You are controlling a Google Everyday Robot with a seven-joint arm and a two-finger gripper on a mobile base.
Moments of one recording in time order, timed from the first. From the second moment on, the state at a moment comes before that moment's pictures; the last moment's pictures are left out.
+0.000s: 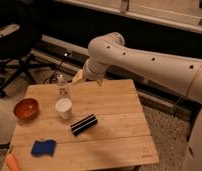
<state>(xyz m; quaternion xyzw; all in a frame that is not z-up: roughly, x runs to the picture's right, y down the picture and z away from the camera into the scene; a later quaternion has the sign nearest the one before) -0.064 -0.034 0.691 -0.28 0.02 0.67 0.69</state>
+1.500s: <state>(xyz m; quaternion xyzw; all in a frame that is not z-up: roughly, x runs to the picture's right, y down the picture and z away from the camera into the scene) -0.254 0.081 0.605 -0.25 -0.15 0.37 0.88</state>
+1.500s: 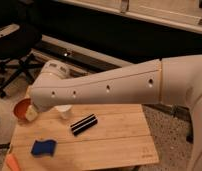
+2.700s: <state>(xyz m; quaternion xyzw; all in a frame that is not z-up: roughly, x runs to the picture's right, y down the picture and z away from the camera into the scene) -0.319 0.197 0.683 -0.22 -0.12 0.24 0.94</state>
